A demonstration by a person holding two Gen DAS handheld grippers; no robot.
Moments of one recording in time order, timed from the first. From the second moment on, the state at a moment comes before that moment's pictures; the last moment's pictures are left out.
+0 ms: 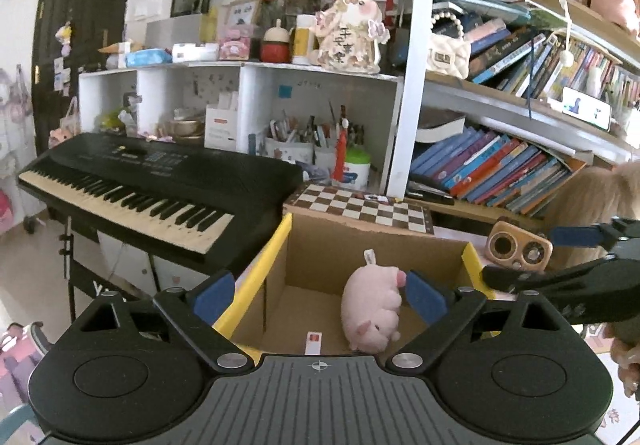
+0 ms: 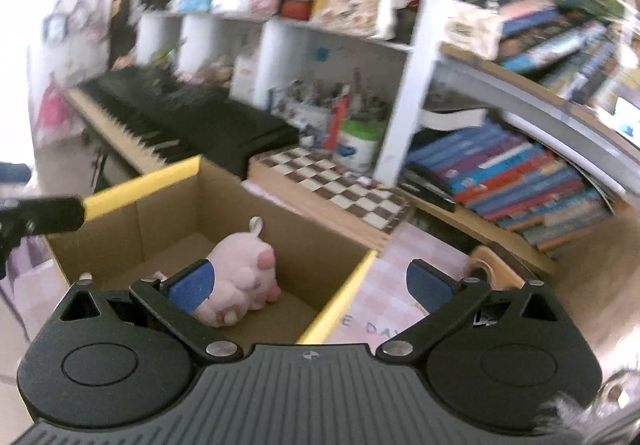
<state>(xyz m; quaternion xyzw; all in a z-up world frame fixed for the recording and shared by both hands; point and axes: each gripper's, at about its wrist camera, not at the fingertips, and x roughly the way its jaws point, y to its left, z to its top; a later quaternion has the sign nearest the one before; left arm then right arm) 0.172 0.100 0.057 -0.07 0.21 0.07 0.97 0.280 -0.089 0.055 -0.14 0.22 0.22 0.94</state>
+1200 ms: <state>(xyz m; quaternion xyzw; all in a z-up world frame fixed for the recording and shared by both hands) 0.027 0.102 0.037 -0.08 0.24 0.05 0.97 0.079 -0.132 0.022 -0.01 0.24 0.09 0.97</state>
